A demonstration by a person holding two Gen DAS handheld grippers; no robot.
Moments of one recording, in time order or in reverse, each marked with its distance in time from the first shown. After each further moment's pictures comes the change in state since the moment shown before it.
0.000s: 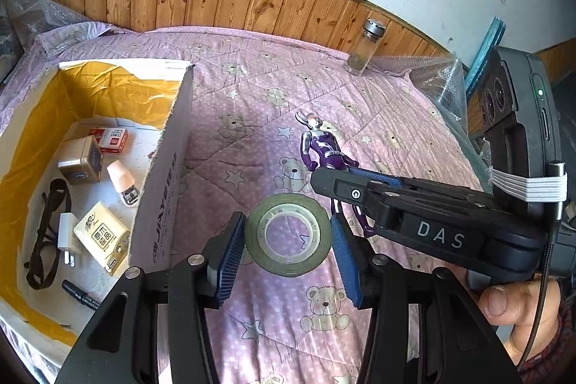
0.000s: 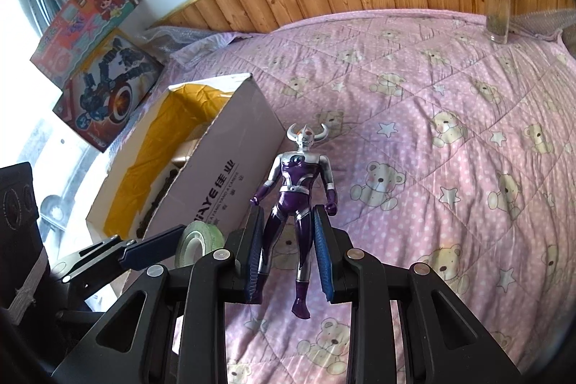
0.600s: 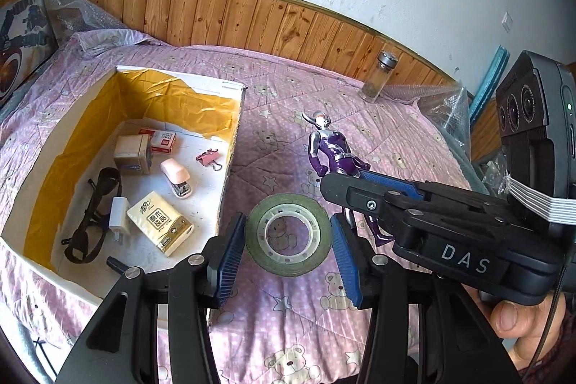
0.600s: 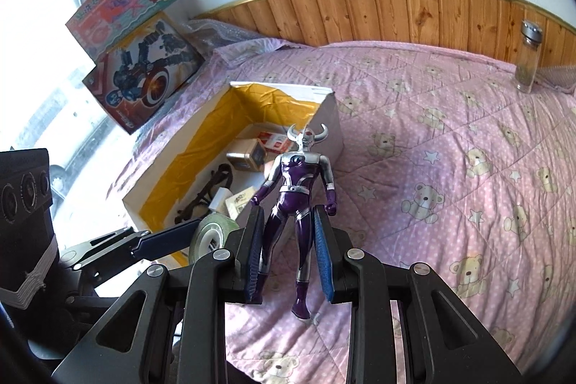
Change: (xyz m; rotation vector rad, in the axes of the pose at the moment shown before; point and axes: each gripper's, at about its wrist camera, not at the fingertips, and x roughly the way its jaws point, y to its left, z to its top) left arm -0.069 0.031 -0.018 -0.066 -0.097 0.025; right arm -0.029 0.090 -0.004 -0.158 -0.043 0.033
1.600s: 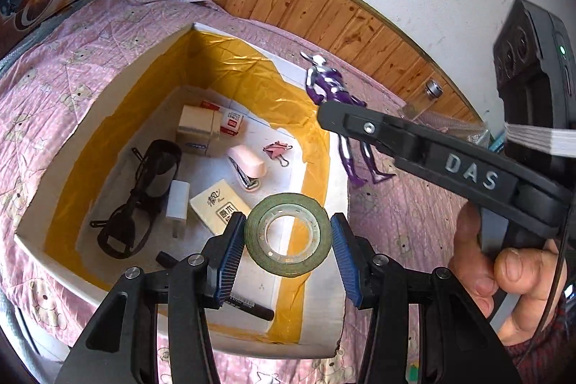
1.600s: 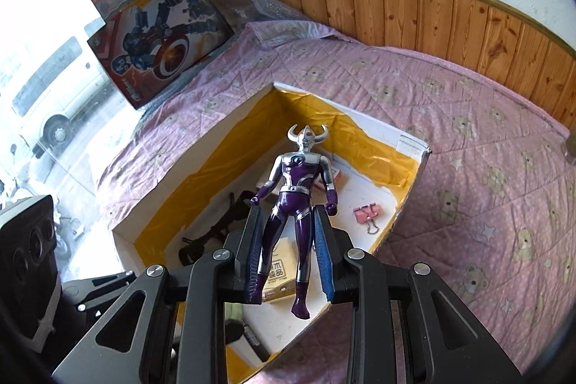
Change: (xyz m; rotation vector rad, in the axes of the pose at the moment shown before) left arm 0.010 0.104 0.014 -0.215 0.076 -0.006; right arm 0.116 0.060 0.077 -0.160 0.115 0.018
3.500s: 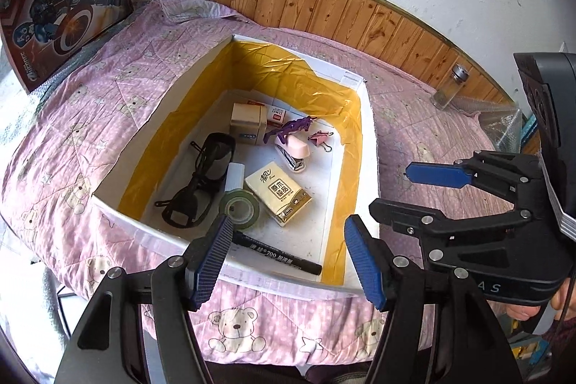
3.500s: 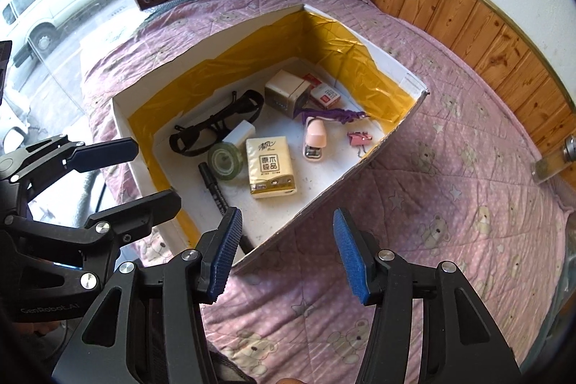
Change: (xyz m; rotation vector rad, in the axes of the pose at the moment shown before) left arm -0.047 -0.002 -0.035 0.063 -0.046 0.208; right arm -0.027 0.052 -0.073 -0.241 0.216 -0.153
